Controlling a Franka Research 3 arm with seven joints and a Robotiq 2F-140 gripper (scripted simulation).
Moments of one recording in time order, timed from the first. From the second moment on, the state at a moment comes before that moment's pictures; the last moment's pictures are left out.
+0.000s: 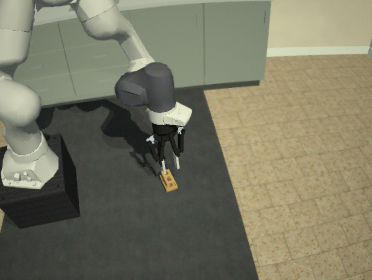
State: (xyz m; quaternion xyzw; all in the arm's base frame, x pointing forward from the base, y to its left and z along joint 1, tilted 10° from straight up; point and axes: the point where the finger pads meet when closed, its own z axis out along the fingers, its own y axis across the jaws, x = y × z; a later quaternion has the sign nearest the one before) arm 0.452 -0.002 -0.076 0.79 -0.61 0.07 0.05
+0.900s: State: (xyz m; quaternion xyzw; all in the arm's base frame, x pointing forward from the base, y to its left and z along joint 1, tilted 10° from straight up) arm 0.447 0.003 -0.063 0.78 -0.62 0.06 0.06
